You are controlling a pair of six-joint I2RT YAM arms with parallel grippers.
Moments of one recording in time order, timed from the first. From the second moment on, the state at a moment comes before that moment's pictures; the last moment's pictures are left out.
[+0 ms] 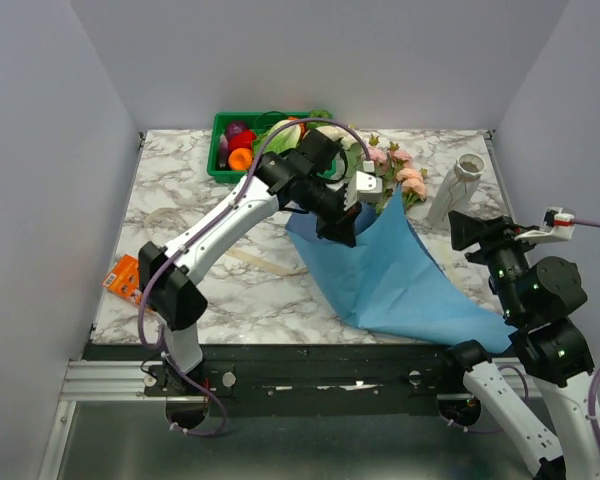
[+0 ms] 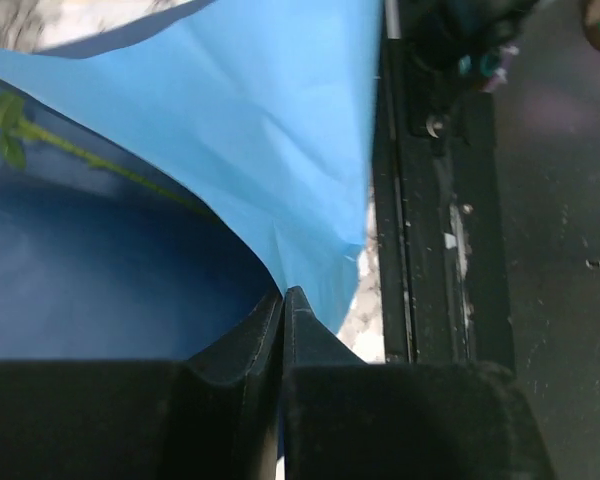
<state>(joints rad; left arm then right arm) -0.72 1.86 1.90 -1.01 0.85 0.48 0.35 0.42 0.91 -0.44 0.24 0.52</state>
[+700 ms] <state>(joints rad) -0.92 1.52 1.69 -1.33 0.72 1.05 0.35 0.56 0.77 -0.32 0.00 0.49</state>
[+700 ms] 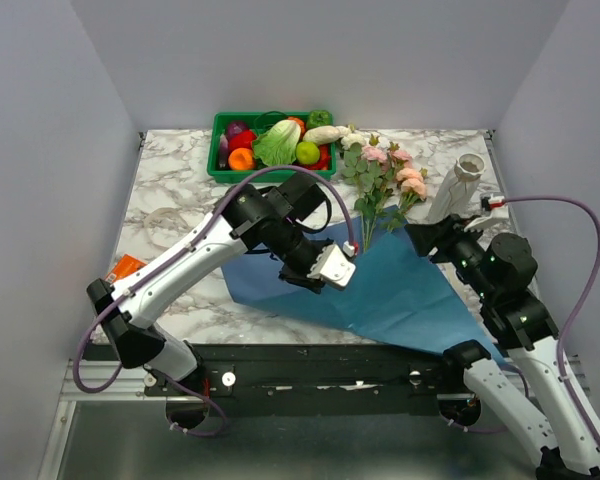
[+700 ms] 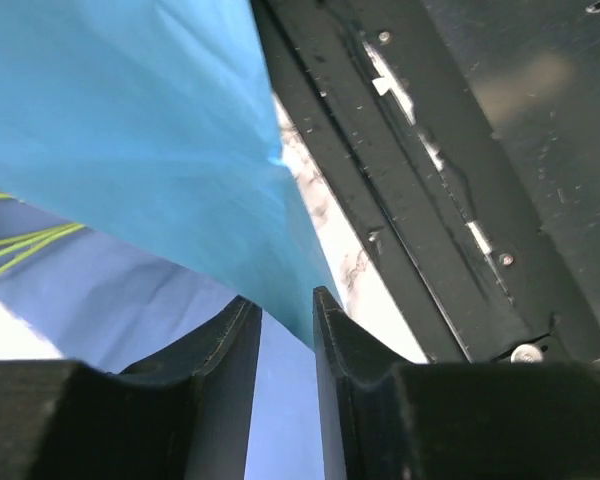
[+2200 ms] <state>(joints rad) -0.77 1.57 1.53 -0.86 0.44 0.35 0.38 0.84 0.97 -0.85 -0.28 0.35</state>
